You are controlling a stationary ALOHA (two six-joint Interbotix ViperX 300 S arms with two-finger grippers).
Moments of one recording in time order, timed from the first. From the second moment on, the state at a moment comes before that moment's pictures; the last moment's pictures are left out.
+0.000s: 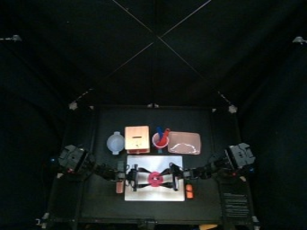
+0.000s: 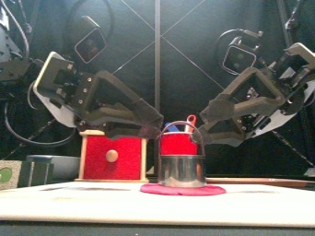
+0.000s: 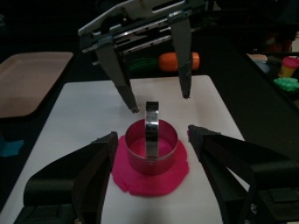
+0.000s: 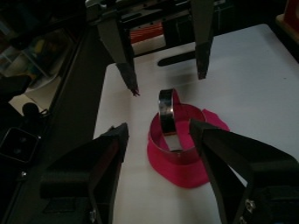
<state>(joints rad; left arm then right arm) -0.34 0.33 0.85 -0.40 -1.01 0.18 0.31 0.17 1.00 0.25 -0.92 0.18</state>
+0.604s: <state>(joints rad) -0.33 0.37 0.83 -0.40 -1.01 0.18 0.39 0.23 0.95 0.50 -0.96 0.04</state>
